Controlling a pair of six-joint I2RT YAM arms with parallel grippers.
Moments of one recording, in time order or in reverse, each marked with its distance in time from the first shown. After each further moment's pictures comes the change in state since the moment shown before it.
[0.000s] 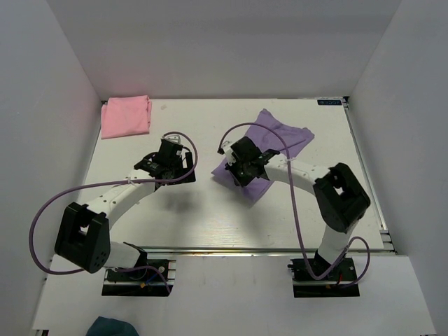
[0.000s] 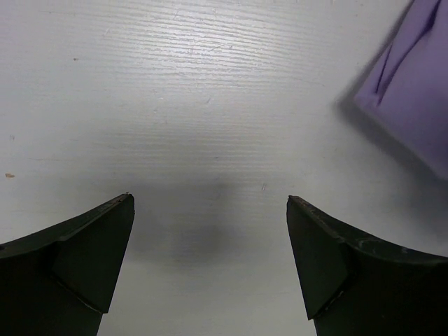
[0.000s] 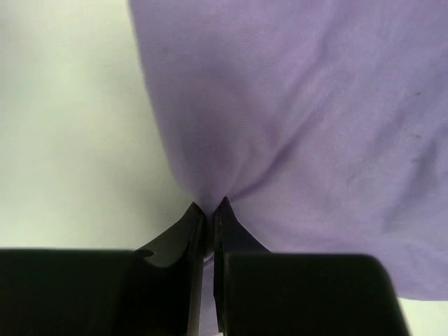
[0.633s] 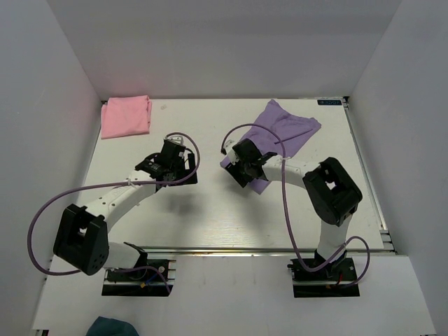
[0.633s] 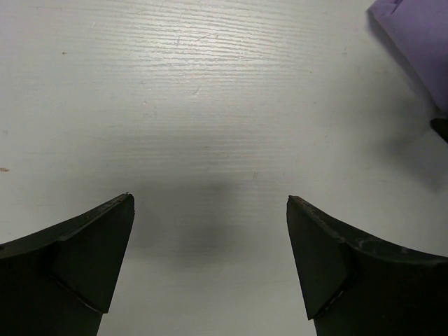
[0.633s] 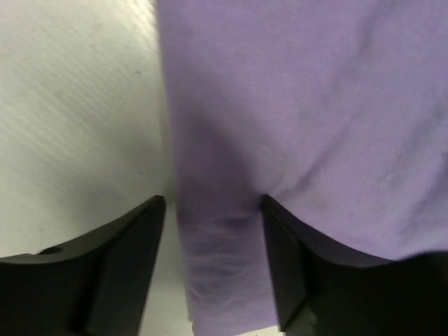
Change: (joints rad) left arm -0.034 -0.024 0.011 -0.031 -0.006 -0.002; right arm -0.035 0.048 -0.044 0.130 0.114 -0.134
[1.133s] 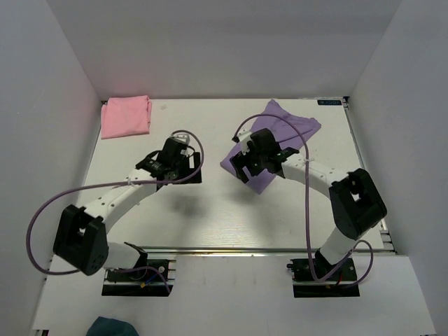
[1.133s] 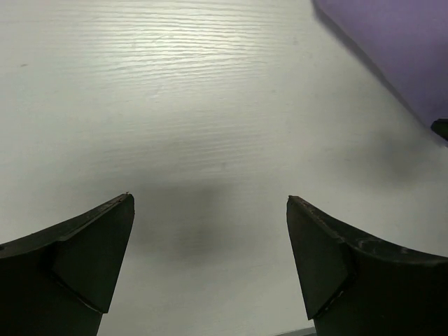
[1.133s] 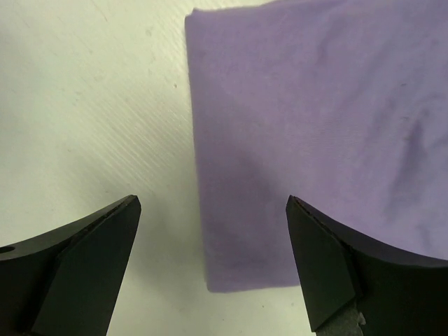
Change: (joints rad) left arm -0.026 0.039 0.057 0.002 0.110 0.037; right arm -0.103 -0.211 -0.055 0.003 -0.226 0.074
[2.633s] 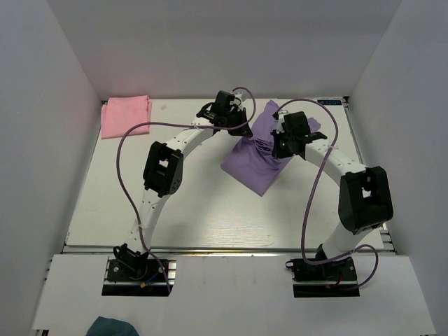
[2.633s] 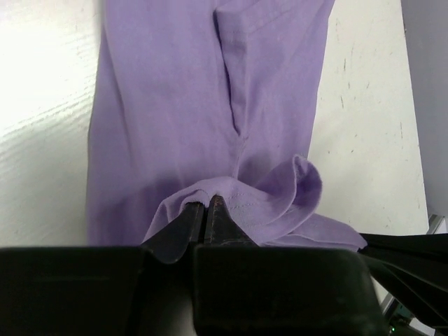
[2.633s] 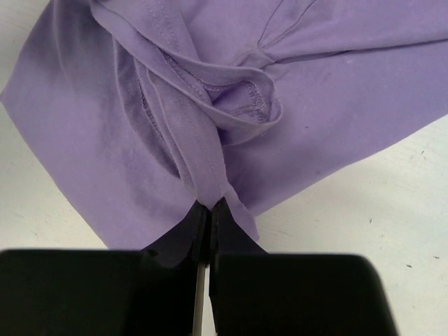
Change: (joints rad) left arm -0.024 1.072 1.214 0.082 0.503 -0.012; right arm -0.284 0.010 0.087 -0.124 0.042 0.196
